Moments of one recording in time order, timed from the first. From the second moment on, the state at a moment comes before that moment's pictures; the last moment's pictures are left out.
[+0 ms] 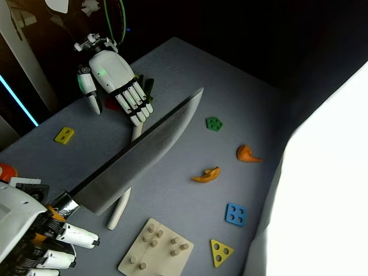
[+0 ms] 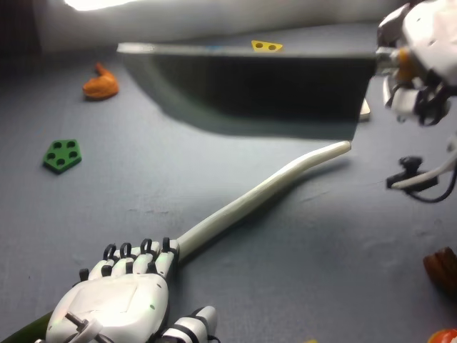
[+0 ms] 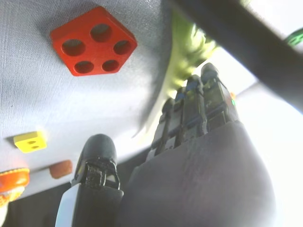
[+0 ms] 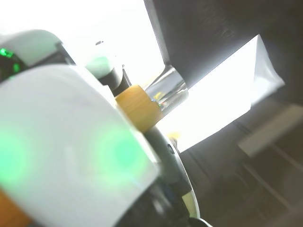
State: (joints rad) left arm 0.95 -1.14 0.44 1.74 1.26 -1.24; right arm -0.52 -1.14 0.97 0.89 1.05 -1.71
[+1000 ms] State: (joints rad) left arm 0.94 -1.14 0.44 1.73 1.26 -1.24; right arm -0.60 -1.25 0.99 0.90 1.13 -1.79
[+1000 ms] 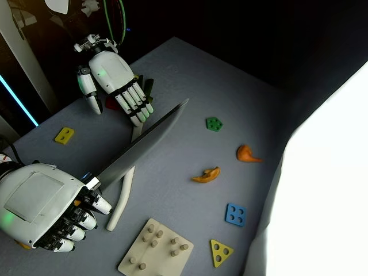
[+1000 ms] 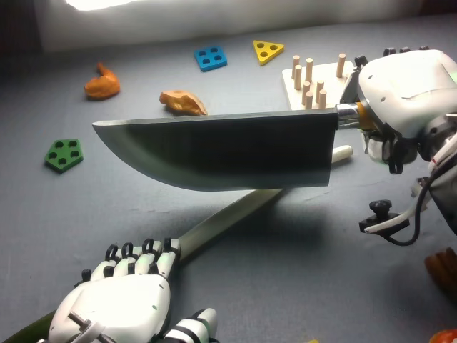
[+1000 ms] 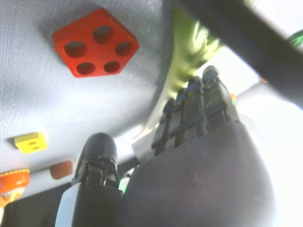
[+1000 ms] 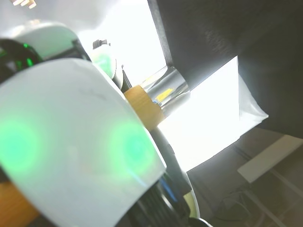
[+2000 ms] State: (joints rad) left arm 0.94 -1.14 0.44 1.74 1.25 -1.24; right arm -0.50 -1.09 0.98 0.89 1.04 -1.73
